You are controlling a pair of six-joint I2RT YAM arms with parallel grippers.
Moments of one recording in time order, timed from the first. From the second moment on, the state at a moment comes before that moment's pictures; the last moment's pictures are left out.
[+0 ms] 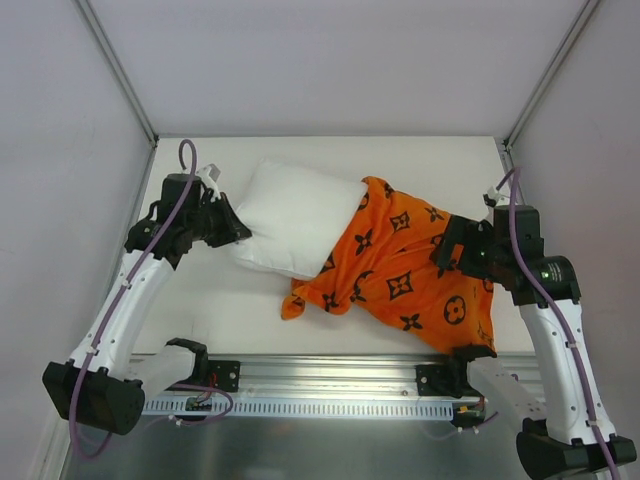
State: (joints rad) left arm -0.22 1.06 1.06 -0.72 0.30 -0.53; right arm 0.15 0.84 1.13 -1.11 -0.06 0.38
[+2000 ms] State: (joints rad) left arm 0.37 1.14 1.27 -1.03 0.44 -0.54; right arm 0.14 1.10 1.18 -0.94 -0.01 0.41
